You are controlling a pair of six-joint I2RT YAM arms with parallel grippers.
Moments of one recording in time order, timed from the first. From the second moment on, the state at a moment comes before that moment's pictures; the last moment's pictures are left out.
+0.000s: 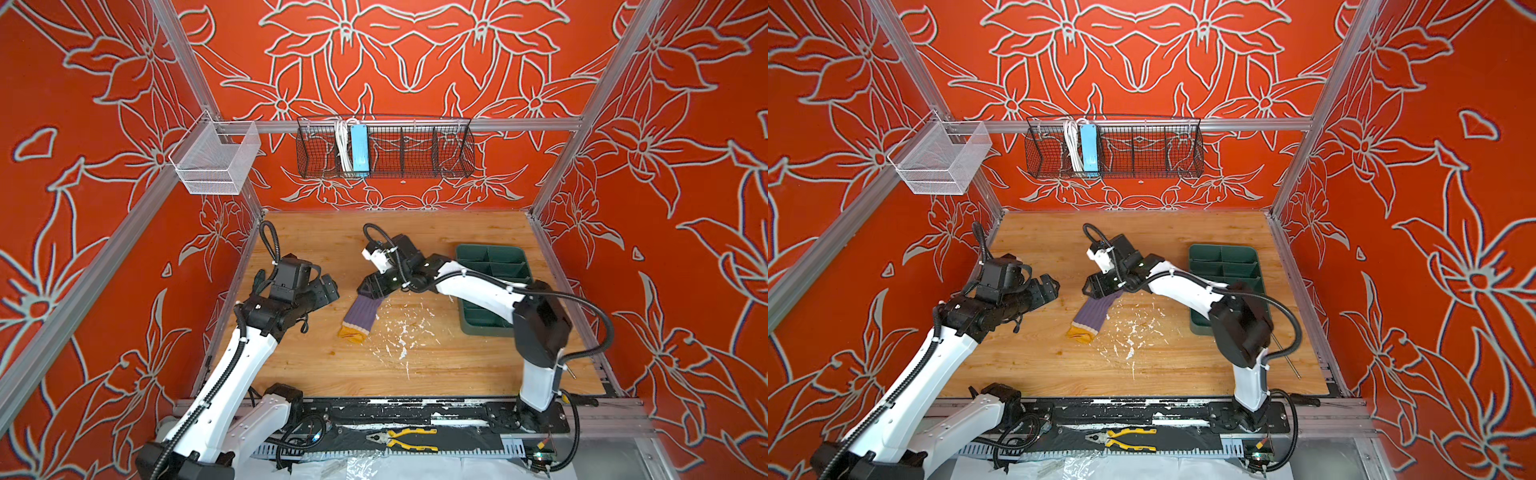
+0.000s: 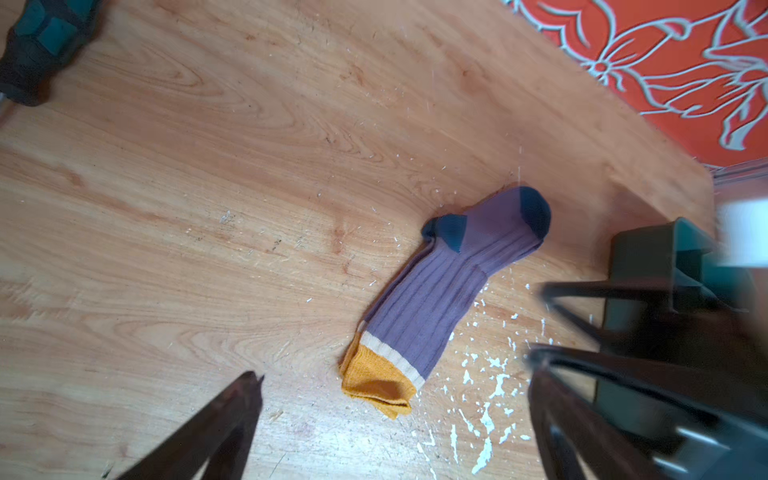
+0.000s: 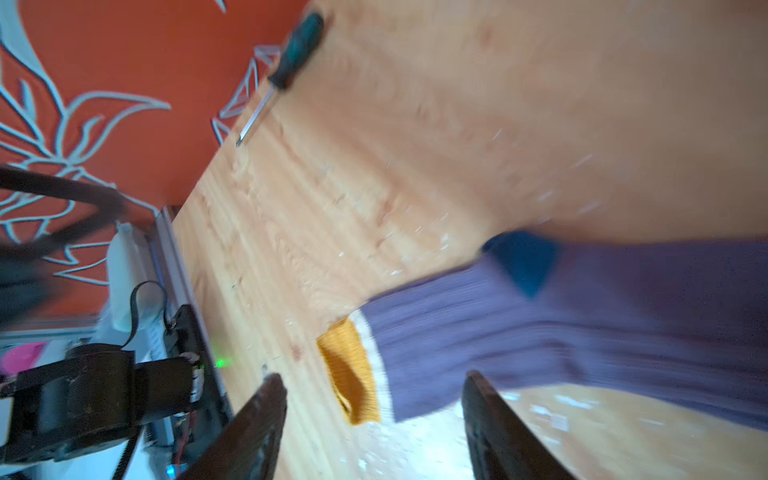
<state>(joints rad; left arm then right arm) -0.22 0.92 0.95 -0.86 -0.05 -0.69 0.81 1.94 1.50 -0.38 -0.42 0.38</state>
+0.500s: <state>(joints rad) -0.22 0.79 0.89 -0.86 -0.04 -0.69 0.84 2.12 1.44 -0.29 -0.47 0.55</state>
